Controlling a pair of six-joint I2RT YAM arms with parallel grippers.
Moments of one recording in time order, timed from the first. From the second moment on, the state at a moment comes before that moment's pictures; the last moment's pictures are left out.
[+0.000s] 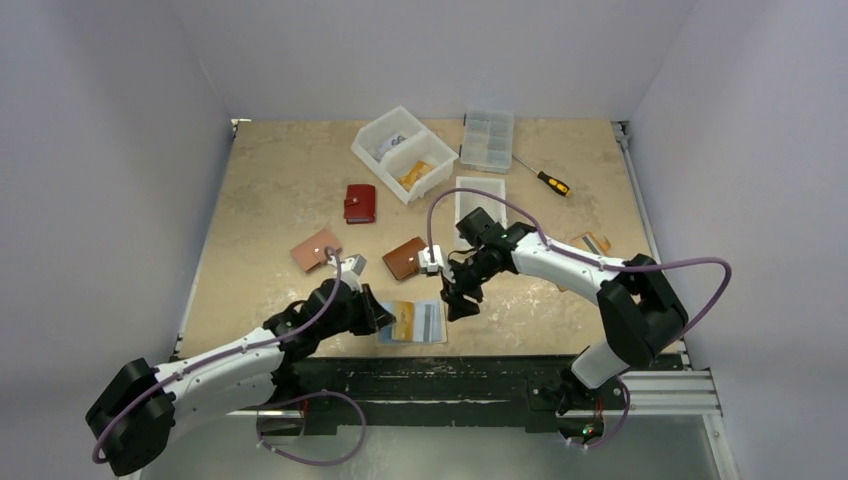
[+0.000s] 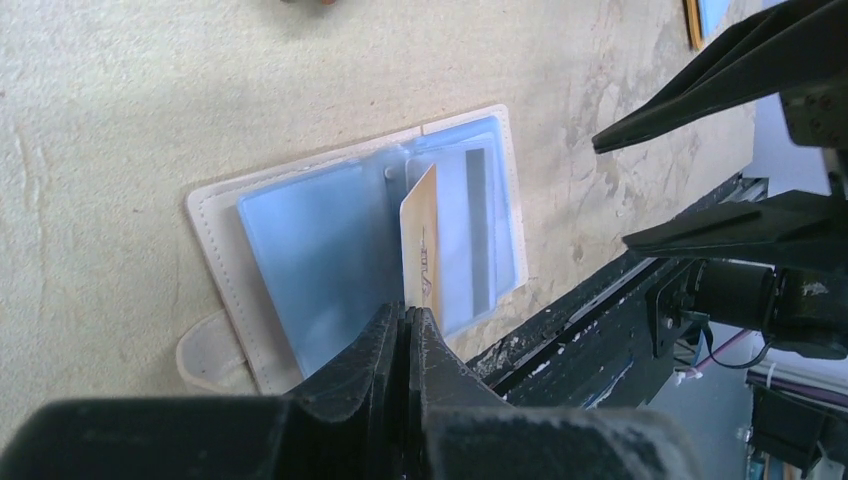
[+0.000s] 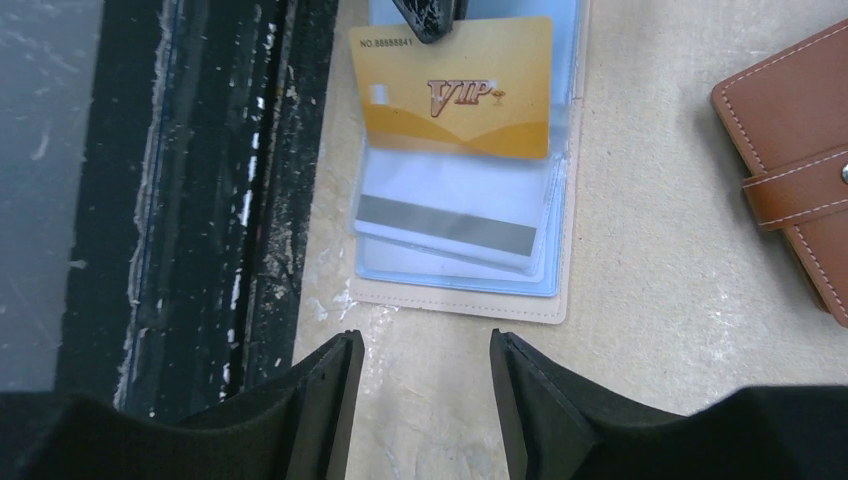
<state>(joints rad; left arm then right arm) -0.81 0.84 0.22 0.01 0.04 -0.91 0.71 1.57 0.98 -0.63 -0.70 -0.78</state>
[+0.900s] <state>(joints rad) -0.81 0.92 0.30 0.11 0.13 -0.78 0.66 1.86 1.32 -0.84 -0.96 -0.92</state>
